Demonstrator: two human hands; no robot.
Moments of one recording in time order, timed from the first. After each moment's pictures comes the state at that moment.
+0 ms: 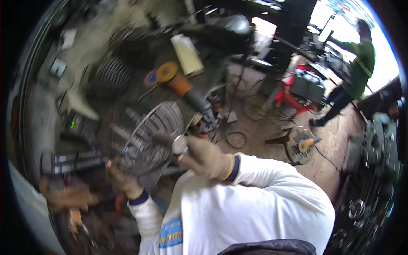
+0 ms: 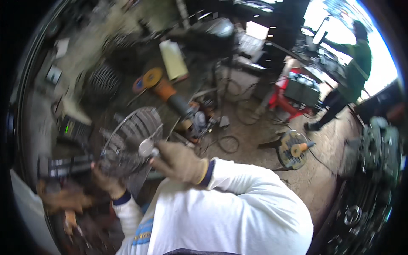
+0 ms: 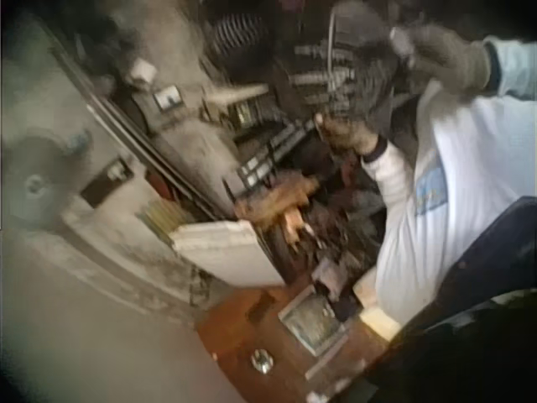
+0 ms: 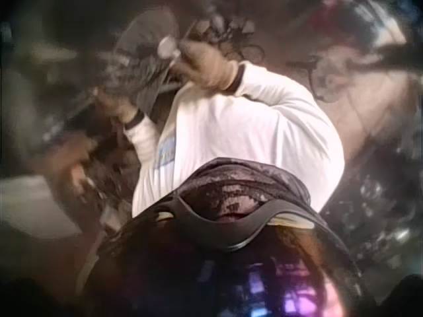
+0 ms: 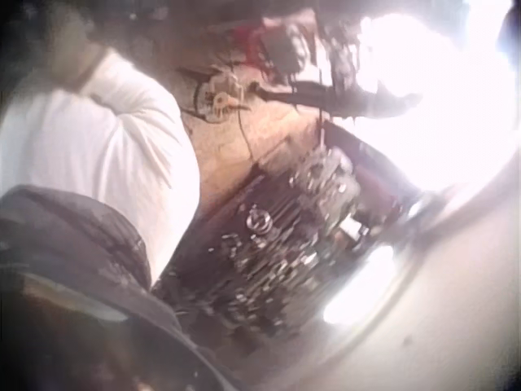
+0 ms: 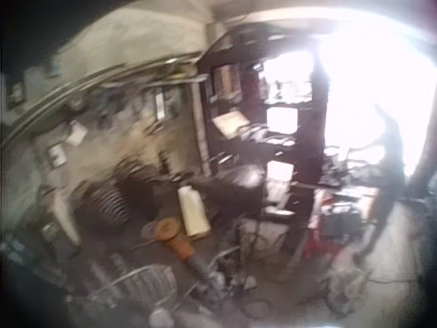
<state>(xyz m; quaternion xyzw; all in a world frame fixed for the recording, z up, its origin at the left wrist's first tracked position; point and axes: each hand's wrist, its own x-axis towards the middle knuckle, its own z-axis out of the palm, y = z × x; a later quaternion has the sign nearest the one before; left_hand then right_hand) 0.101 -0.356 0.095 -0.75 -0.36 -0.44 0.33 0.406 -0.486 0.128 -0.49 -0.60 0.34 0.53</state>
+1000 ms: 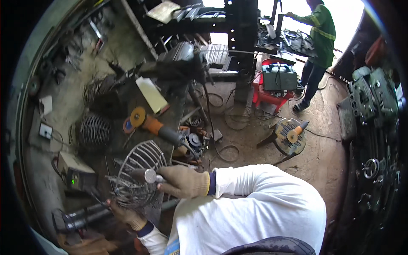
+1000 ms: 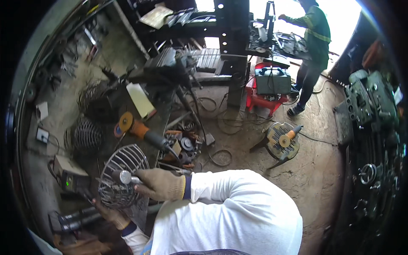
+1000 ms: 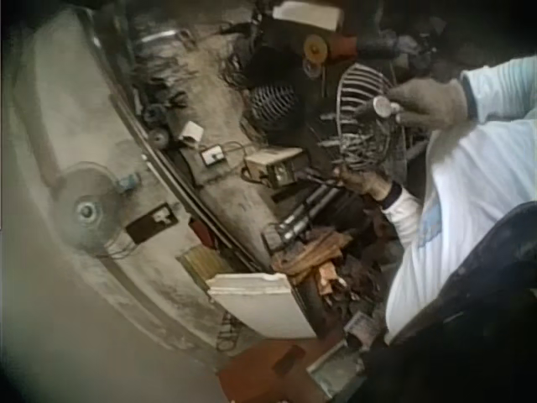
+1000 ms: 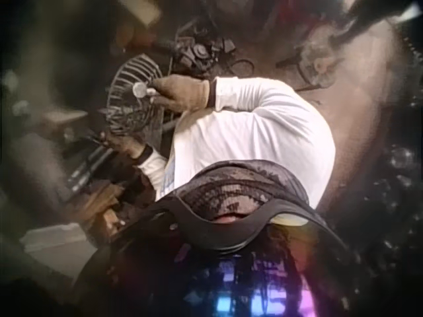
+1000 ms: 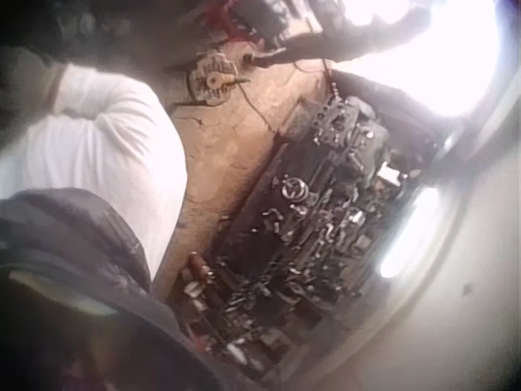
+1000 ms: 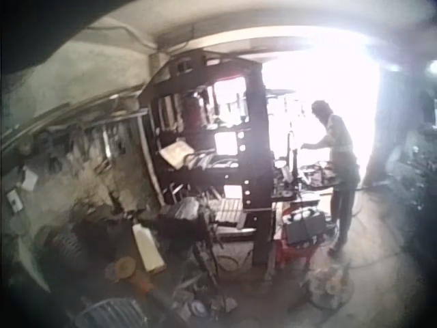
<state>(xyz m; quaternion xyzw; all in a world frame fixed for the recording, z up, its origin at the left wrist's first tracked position) 0.130 -0.346 0.090 -0.73 -0.51 -0.45 -0.01 0.421 -0.482 0.146 -0.51 -0.61 0.34 0.51</state>
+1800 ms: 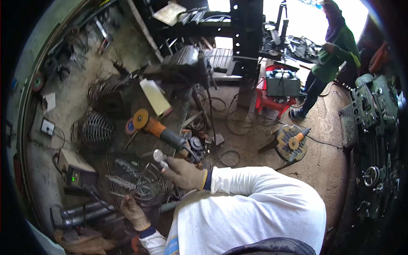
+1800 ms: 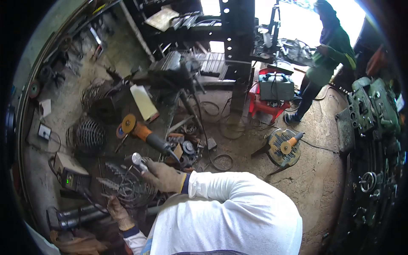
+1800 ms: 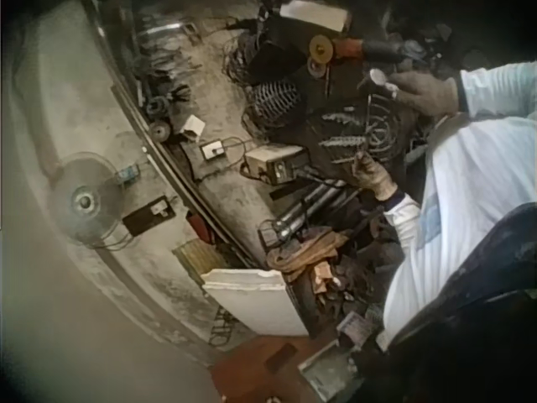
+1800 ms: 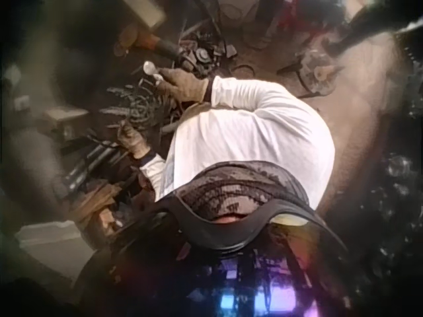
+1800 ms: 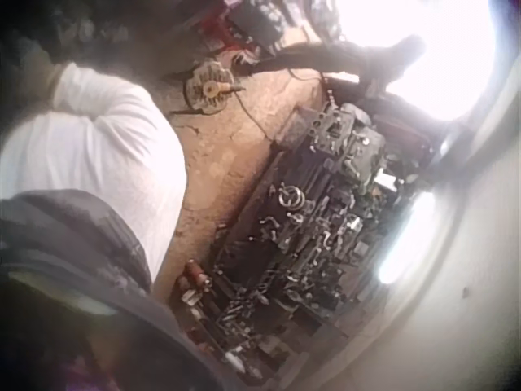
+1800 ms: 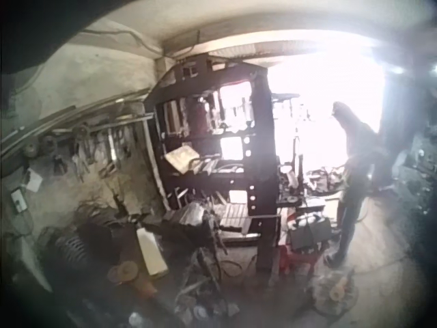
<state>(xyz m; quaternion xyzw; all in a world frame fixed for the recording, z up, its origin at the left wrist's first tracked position) 0.140 -0.345 0.065 -0.70 -0.51 -0.47 -0.17 0.426 -0.455 0.091 -0.51 -0.53 0.33 0.59</state>
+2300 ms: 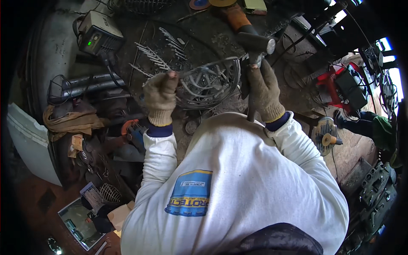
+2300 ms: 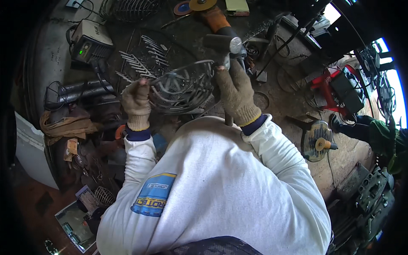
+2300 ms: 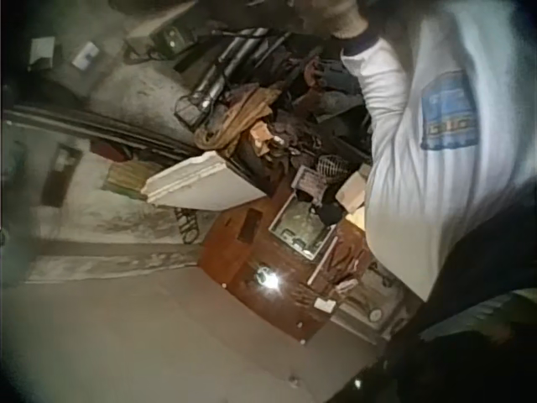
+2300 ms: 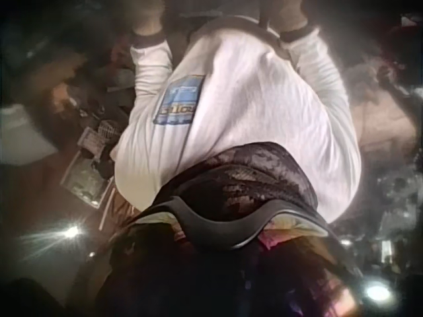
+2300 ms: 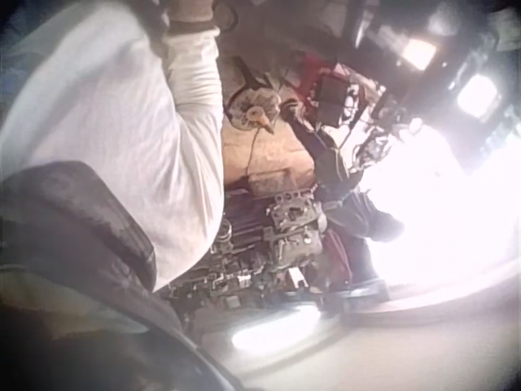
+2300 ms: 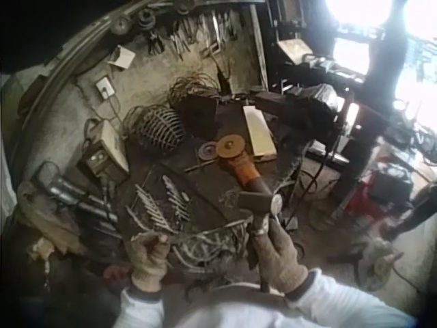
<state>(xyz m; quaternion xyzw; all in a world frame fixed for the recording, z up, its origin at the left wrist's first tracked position) 0.156 -0.365 0.082 -0.70 -0.53 -0.39 -0.29 0.429 -0.460 0.056 -0.55 -0.36 0.44 0.61</state>
